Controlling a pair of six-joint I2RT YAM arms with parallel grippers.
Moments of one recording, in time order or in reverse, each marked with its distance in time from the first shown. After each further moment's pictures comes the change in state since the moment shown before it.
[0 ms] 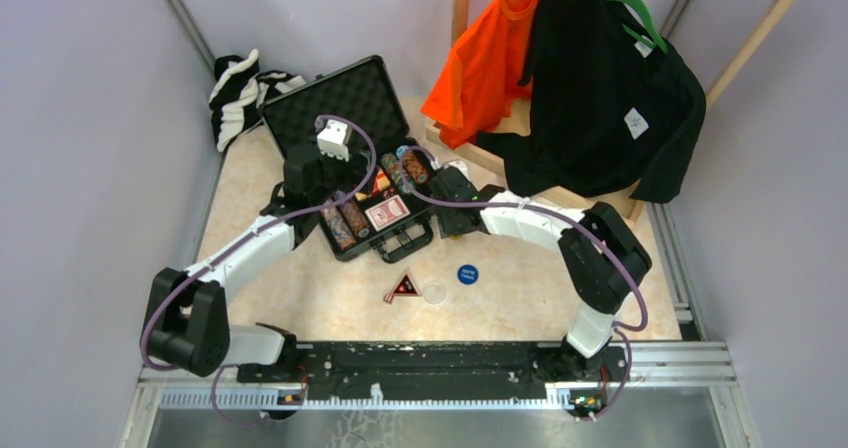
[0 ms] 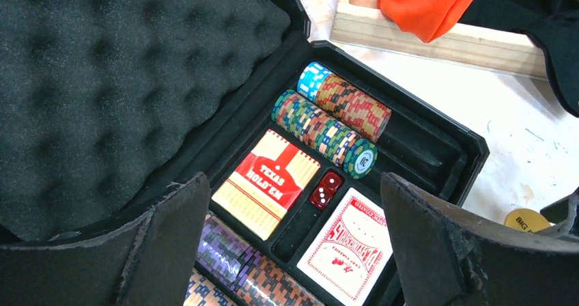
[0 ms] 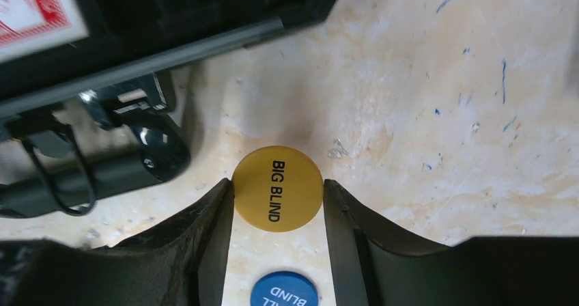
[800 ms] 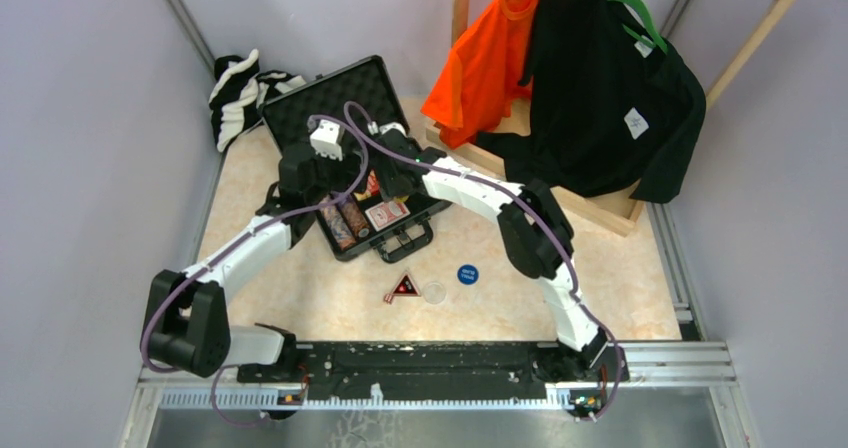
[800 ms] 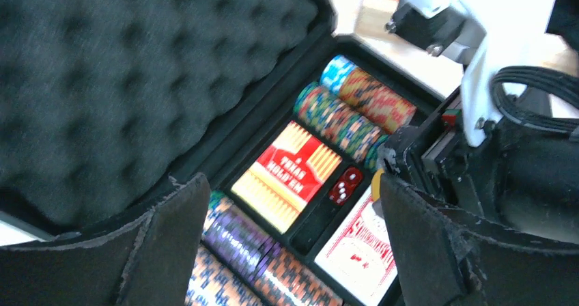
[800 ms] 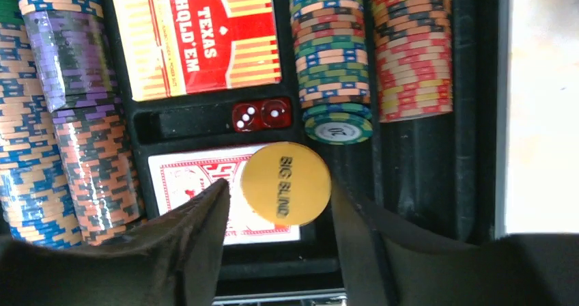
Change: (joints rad) left arm 0.021 -0.002 0.000 -0.011 0.000 -0.008; right arm 0.062 0.413 0.690 -0.112 -0.050 -0.105
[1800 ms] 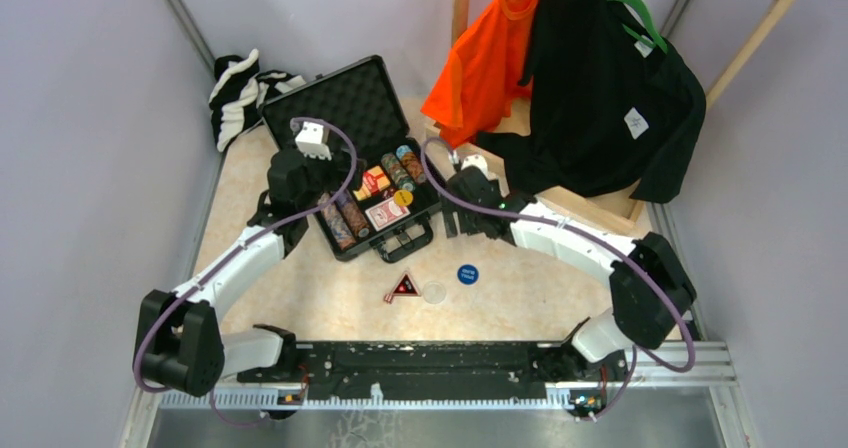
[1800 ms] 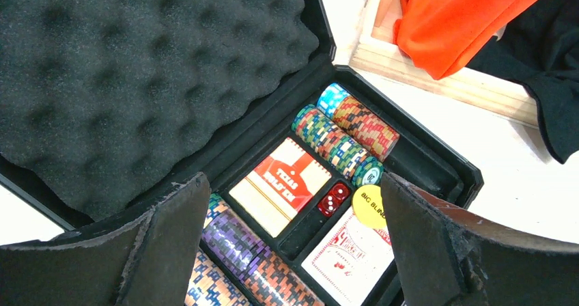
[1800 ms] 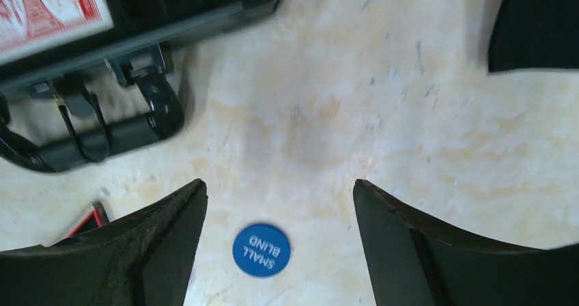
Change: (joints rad) left arm 0.024 -0.098 -0.053 0.033 -0.042 -0.086; right arm -0.072 -0.648 -0.732 0.063 0.106 0.084
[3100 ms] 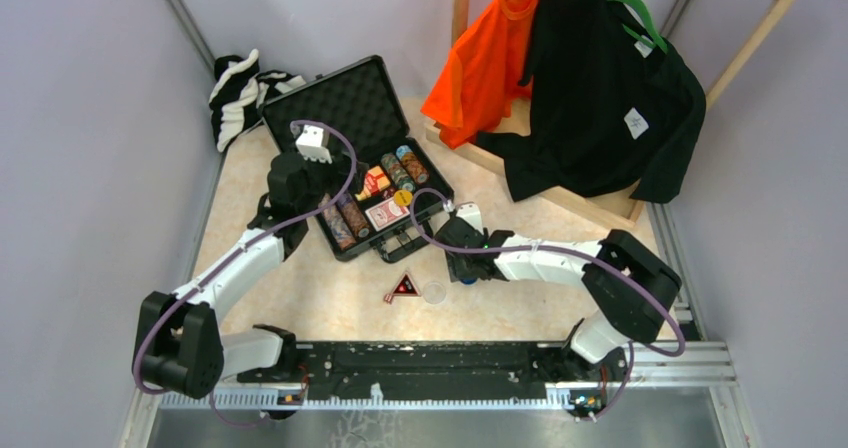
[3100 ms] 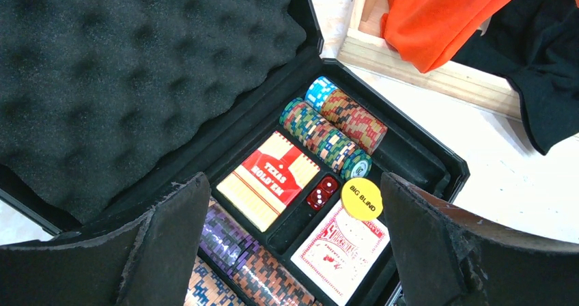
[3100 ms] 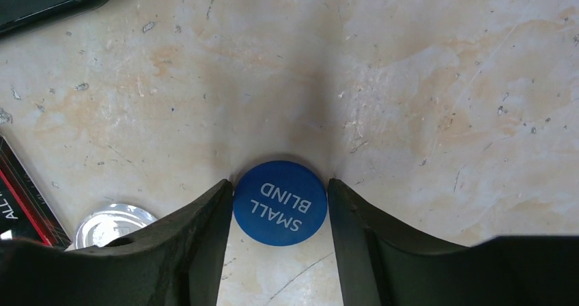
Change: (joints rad) left arm 0.000 -0.010 -0.024 0.013 0.037 -0.026; right arm 0.182 0.043 -0.274 0.093 0.042 0.222
